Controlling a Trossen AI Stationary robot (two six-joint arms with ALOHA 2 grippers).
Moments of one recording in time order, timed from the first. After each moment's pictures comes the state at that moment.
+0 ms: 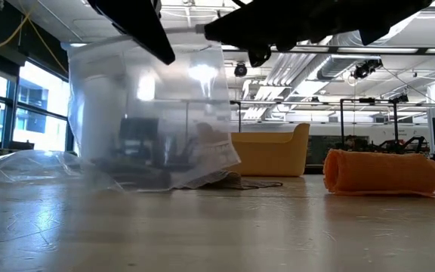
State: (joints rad) left arm -0.46 1.65 1.26 -0.64 -0.47 -0.37; right arm 0.25 1.67 0.84 0.55 0.04 -0.05
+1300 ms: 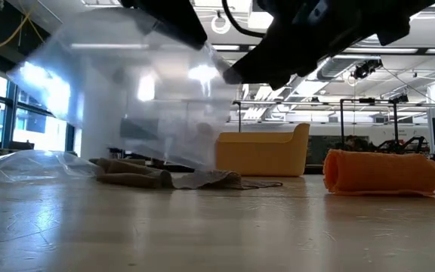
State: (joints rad) left arm -0.43 1.66 1.26 -0.46 -0.52 -0.36; right arm 0.29 1.67 0.83 0.37 0.17 0.09
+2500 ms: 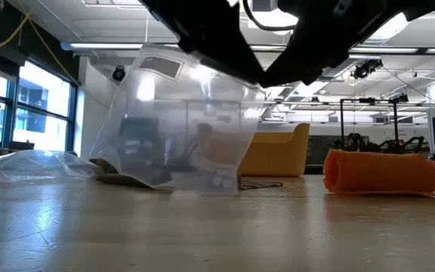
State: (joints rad) left arm -0.31 1.83 1.25 -0.16 -0.45 -0.03; right arm 0.34 1.53 0.84 0.05 0.29 0.24
